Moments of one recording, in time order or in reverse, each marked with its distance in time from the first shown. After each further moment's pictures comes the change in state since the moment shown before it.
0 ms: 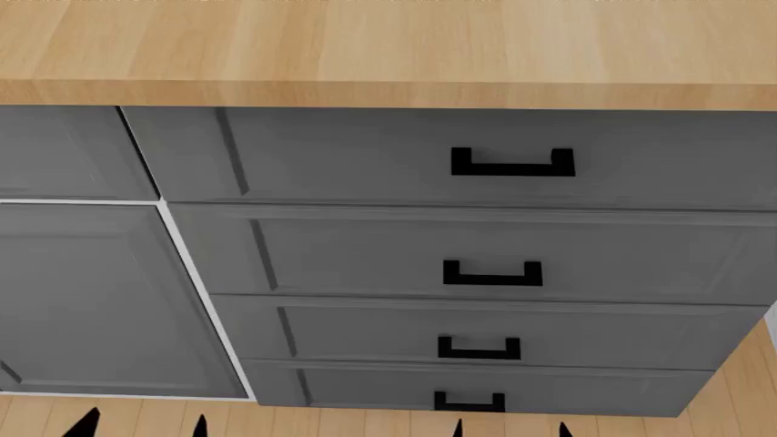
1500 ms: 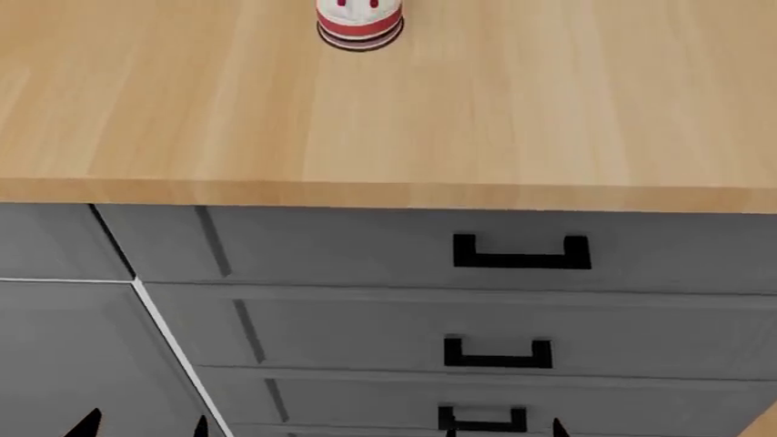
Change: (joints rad) left arm -0.010 -0.022 0.031 0.000 -0.033 -0.007 -0.030; right arm 0.001 0.028 -0.035 -0.004 0.039 -0.041 0.002
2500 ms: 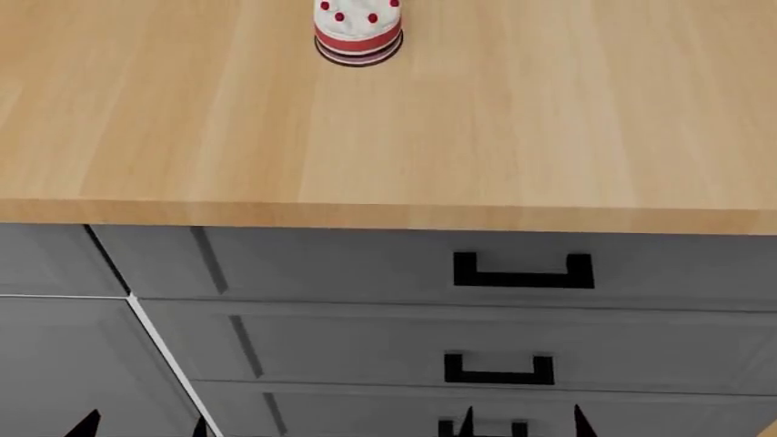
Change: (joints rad) left arm -0.006 -0.014 0.020 -0.008 -0.014 0.004 -0.024; right arm 0.018 0.043 -0.027 -0.034 -0.110 0.046 0.095
